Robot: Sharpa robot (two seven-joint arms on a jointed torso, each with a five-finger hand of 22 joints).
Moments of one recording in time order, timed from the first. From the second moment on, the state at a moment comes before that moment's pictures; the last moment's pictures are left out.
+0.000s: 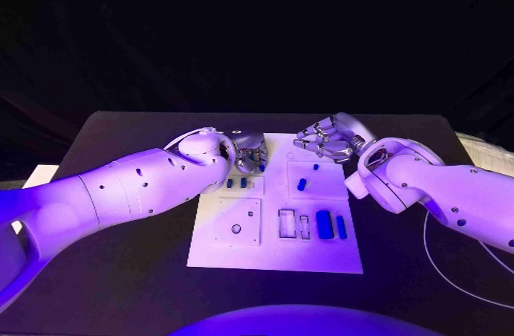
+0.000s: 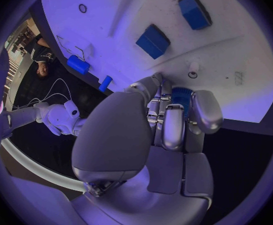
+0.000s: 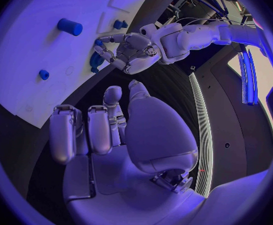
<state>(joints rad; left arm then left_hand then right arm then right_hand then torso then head) 1.19 -0.45 -0.06 1.20 -1.53 -0.10 -0.13 1.51 -0.18 0.45 0.10 0.12 1.10 0.12 0.13 0.15 1.20 0.06 0.16 0.07 1.47 -0.02 1.35 1.16 0.11 1.43 0.08 1.15 1.26 0.98 -0.91 0.21 1.68 -1.03 -0.44 -0.18 1.35 -0.02 -0.11 0.29 0.43 1.01 0.13 0.06 0.07 1.24 0.05 0.79 0.96 1.46 -0.02 1.35 1.24 0.04 1.41 0.08 1.43 1.29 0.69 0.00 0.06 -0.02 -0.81</state>
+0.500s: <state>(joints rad) 1.18 -0.49 -0.04 1.23 -1.44 -0.12 -0.15 1.47 -0.16 0.49 0.08 0.12 1.15 0.11 0.13 0.16 1.25 0.05 0.16 0.08 1.47 -0.02 1.34 1.14 0.11 1.43 0.08 1.16 1.27 0.98 -0.91 0.21 1.68 -1.03 -0.44 -0.18 1.35 -0.02 -0.11 0.29 0.43 1.00 0.13 0.06 0.07 1.24 0.05 0.79 0.96 1.46 -0.02 1.35 1.24 0.05 1.41 0.08 1.43 1.29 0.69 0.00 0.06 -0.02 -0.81</state>
